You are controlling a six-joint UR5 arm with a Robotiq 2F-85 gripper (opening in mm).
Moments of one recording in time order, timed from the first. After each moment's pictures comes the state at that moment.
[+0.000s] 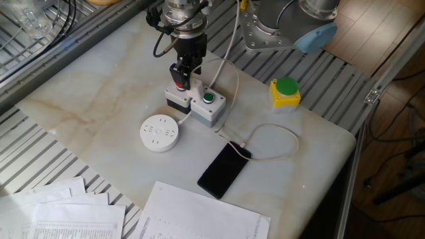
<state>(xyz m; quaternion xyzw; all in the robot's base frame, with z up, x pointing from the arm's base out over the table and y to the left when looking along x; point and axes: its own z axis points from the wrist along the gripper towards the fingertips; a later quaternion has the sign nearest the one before) 0.417 -0.004 0.105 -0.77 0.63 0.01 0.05</state>
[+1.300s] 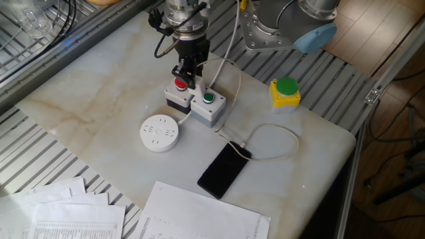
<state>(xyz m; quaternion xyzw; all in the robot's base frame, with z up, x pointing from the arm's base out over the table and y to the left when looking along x) 0.415 0.001 0.107 -0.75 0.66 0.02 0.06</state>
